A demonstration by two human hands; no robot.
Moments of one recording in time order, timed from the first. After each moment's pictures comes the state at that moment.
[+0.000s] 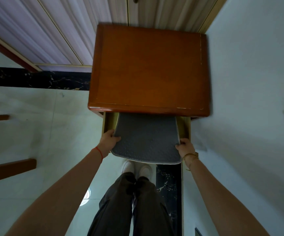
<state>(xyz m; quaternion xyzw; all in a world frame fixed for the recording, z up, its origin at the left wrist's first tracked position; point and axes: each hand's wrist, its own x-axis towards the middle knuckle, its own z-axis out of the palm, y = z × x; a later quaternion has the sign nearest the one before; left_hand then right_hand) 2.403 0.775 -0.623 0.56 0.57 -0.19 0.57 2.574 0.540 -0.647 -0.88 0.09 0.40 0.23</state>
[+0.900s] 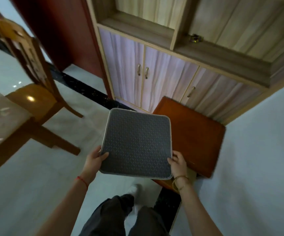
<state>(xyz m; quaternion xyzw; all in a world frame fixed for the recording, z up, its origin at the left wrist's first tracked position) 2.215 0.733 -0.284 0.41 0.63 0.22 0.62 2.490 0.625 -0.331 -0.77 -0.14 0.46 0.41</state>
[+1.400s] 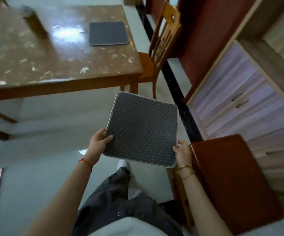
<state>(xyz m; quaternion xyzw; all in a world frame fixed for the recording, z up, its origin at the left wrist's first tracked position) 2.068 0.528 -0.240 0.18 0.72 0.48 0.48 2.345 0.642 -0.274 -0.64 -0.42 0.58 0.27</state>
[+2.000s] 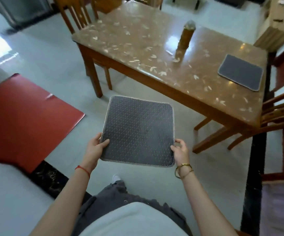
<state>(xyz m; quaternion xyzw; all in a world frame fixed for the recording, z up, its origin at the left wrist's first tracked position) 1.893 0.248 -0.241 -0.14 0.70 0.66 0.24 1.990 0.522 -0.276 -0.44 -0.66 0.60 0.04</state>
